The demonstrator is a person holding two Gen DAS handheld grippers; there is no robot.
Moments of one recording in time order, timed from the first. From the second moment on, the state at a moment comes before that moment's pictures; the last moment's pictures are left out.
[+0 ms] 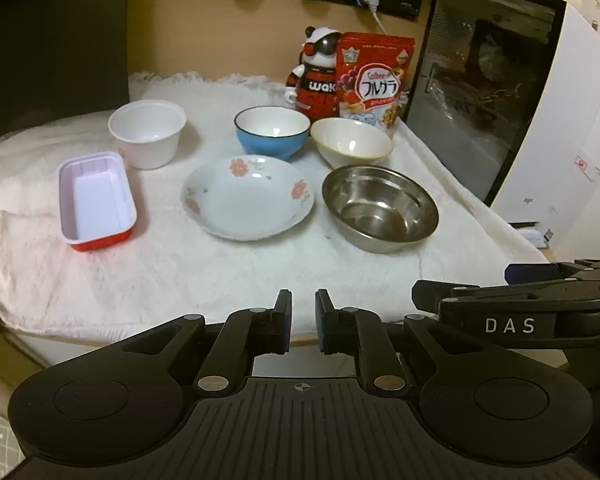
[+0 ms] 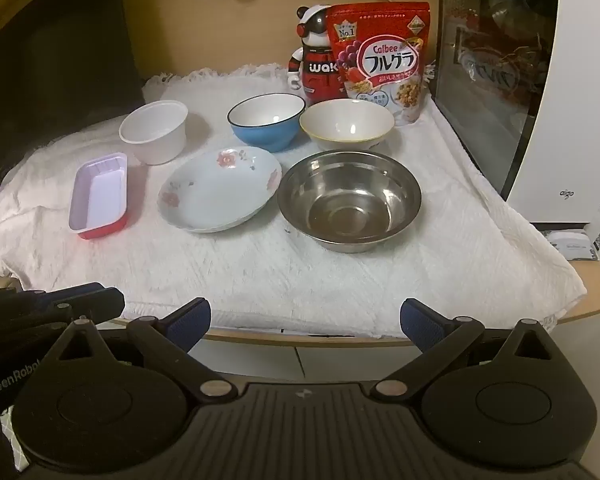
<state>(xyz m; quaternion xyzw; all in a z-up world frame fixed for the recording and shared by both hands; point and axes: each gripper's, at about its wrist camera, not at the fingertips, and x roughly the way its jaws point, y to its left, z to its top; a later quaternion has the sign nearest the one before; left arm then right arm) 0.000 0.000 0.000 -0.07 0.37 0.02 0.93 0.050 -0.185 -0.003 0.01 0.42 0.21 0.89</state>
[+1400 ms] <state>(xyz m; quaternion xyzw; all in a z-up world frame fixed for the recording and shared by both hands) 0.010 0.004 -0.002 -0.08 0.38 0.02 0.92 0.062 -0.183 -0.005 0.00 0.42 0.21 0.88</state>
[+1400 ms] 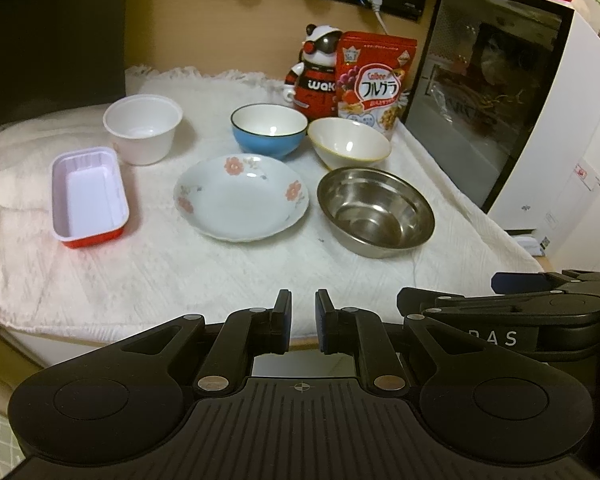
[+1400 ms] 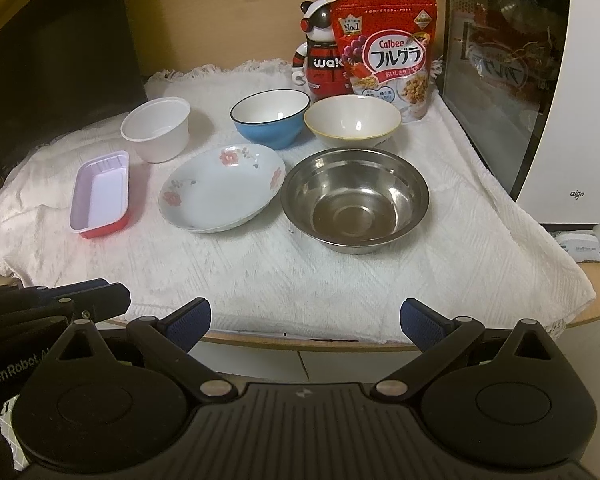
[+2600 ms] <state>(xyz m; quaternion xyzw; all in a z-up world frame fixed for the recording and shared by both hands) 0.003 0.016 -0.005 -0.10 0.39 0.03 0.92 0.061 -0.173 -0.008 0.00 0.43 0.22 0.87</state>
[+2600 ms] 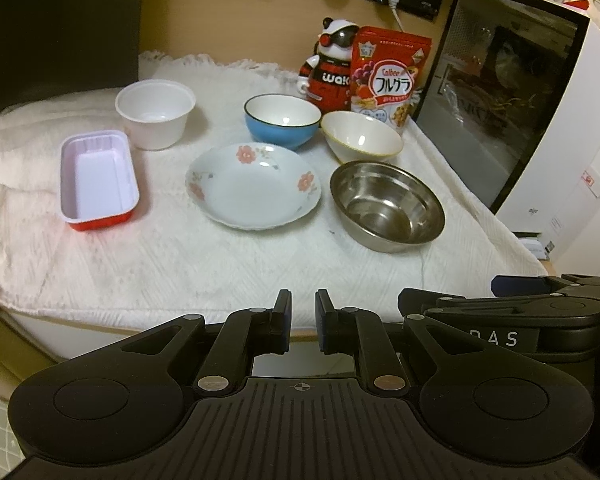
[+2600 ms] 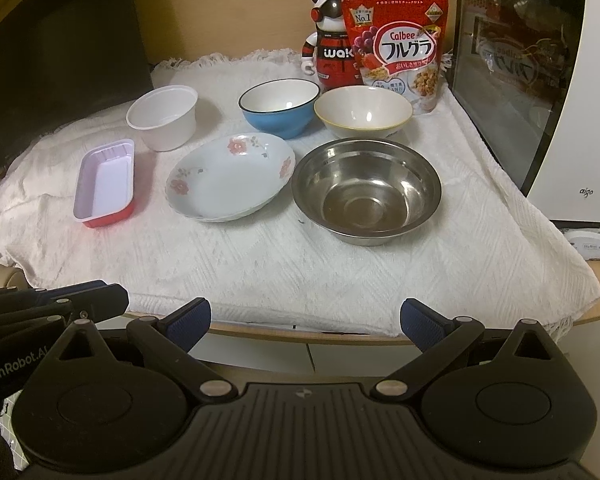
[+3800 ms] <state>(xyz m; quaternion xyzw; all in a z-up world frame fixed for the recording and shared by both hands) 0.119 0.179 -0.043 -0.24 0.38 -0.06 0.89 0.144 -0.084 -0.001 -0.01 0.33 0.24 0.91</state>
